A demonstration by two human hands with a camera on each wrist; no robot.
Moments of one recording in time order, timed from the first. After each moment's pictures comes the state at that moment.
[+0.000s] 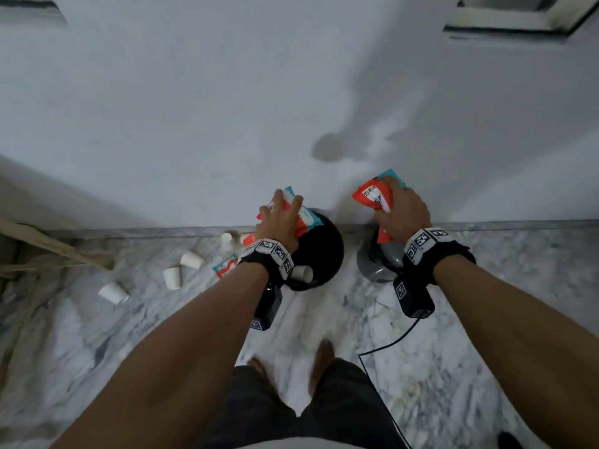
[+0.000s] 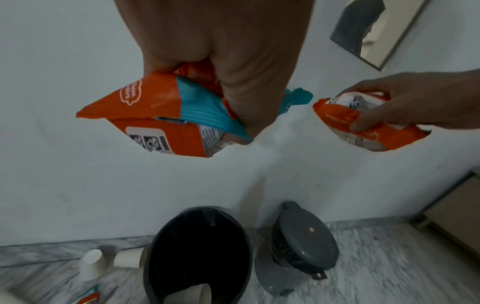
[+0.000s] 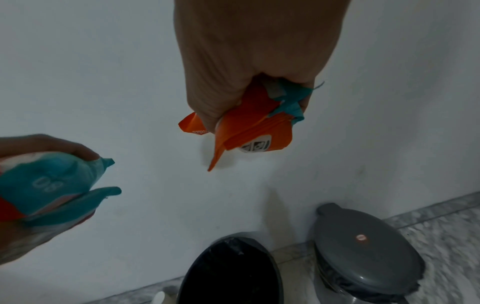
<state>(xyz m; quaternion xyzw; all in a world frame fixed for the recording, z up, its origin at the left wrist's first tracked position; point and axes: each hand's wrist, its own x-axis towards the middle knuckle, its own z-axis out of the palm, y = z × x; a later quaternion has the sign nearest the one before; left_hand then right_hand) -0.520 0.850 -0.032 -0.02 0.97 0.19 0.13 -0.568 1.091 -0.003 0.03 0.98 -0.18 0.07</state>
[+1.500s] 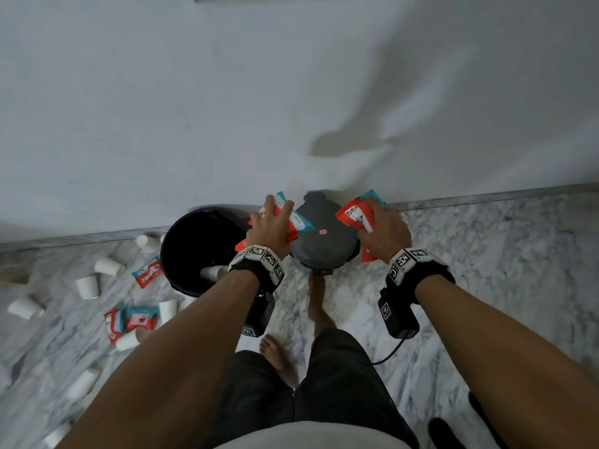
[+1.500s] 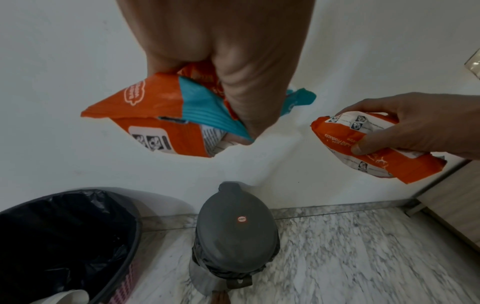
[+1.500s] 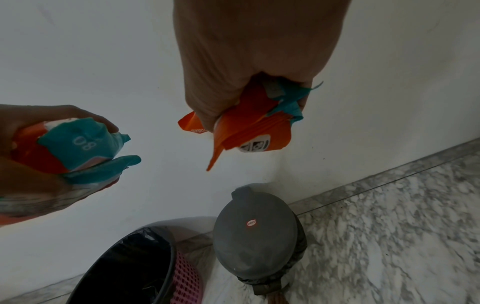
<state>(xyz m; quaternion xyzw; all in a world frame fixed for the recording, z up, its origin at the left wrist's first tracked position) -0.611 1.213 -0.083 -0.02 0.97 0.16 0.18 -0.625 1.442 -0.087 0.08 0.96 -0.21 0.15</state>
